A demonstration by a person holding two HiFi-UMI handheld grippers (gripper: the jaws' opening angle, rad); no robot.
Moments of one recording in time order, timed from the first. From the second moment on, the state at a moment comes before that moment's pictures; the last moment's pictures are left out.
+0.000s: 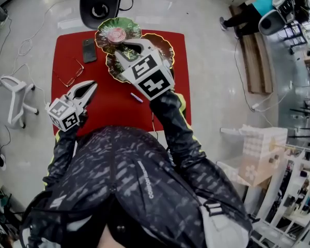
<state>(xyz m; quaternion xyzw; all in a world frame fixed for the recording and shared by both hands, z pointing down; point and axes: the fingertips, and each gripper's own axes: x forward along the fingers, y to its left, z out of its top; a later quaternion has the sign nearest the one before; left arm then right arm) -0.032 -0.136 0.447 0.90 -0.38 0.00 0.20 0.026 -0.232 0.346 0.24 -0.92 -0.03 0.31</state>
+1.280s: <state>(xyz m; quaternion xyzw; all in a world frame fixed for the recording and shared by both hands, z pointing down) 0.006 -0.141 0.459 0.92 -0.34 0.01 0.20 0.066 -0.165 0.437 0.24 -0.91 0.07 0.34</state>
